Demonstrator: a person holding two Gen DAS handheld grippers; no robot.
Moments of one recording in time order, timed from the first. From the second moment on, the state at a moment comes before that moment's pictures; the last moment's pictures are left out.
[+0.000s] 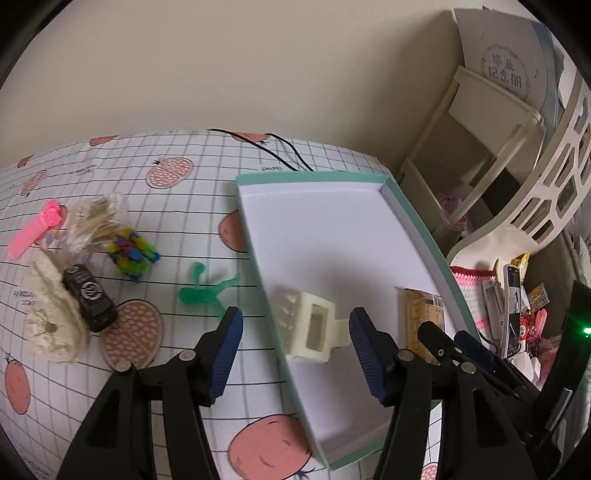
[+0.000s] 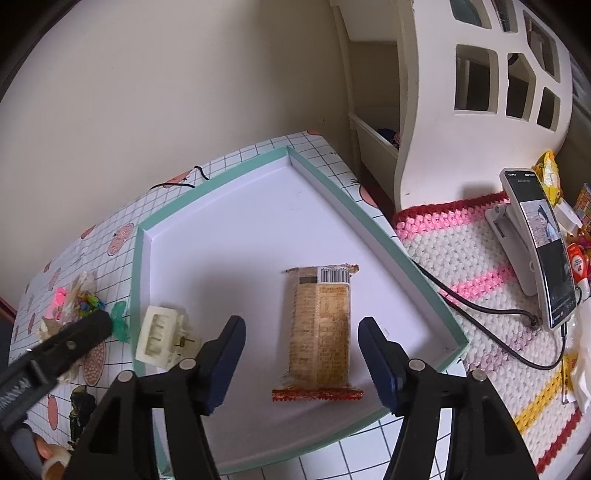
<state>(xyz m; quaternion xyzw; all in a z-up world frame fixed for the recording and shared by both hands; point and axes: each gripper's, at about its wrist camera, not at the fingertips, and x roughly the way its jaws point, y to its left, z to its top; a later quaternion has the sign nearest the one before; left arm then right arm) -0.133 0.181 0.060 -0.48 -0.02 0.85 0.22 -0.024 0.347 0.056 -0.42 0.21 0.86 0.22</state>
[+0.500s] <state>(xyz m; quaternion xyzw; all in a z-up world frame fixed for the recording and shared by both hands) -0.141 0.087 0.065 -0.50 -0.08 0.85 0.18 -0.023 0.335 0.062 -0.42 0.20 0.86 0.21</state>
